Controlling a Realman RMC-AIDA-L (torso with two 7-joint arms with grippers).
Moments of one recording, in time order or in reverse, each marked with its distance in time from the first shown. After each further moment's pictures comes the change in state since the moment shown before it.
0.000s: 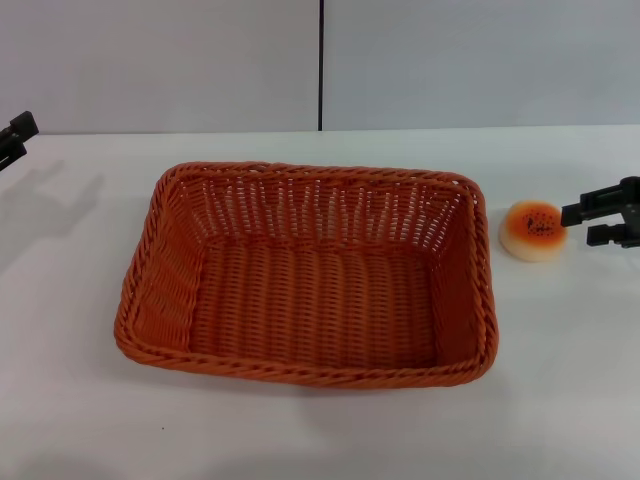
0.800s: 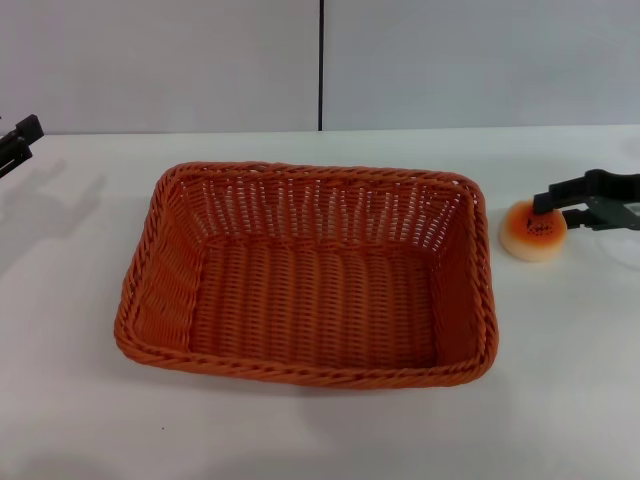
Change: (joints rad) left arm -0.006 0.001 0.000 -0.025 0.000 -0.012 0.026; right arm 0.051 0.018 -0.009 0.105 0.009 -0.168 -0.095
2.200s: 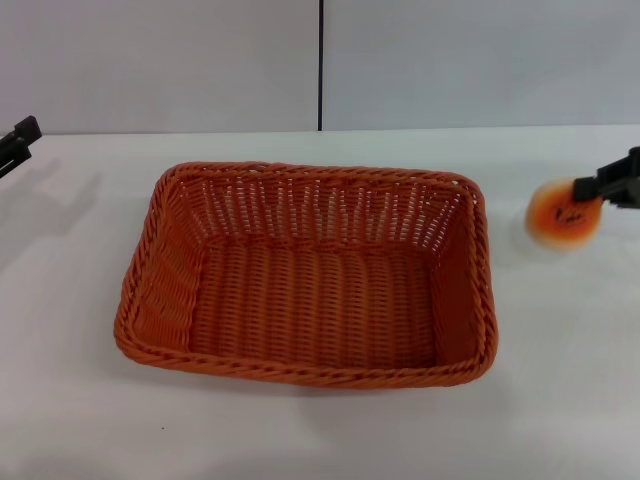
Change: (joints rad) left arm 0.000 -0.001 0.000 -0.014 -0.002 -0.036 0.016; right arm -0.101 0.040 0.004 -0.322 0.104 0.329 0.053
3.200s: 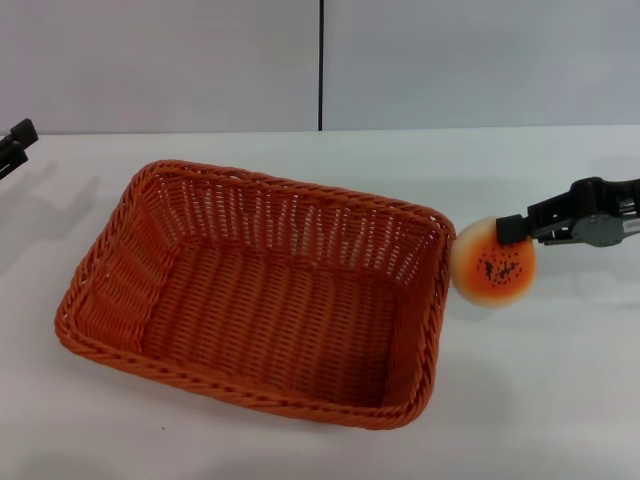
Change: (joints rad) left arm 0.010 -0.002 0.000 -0.013 -0.022 0.010 -0.001; right arm -0.034 0.057 -0.182 -0.124 0.227 0.260 0.020
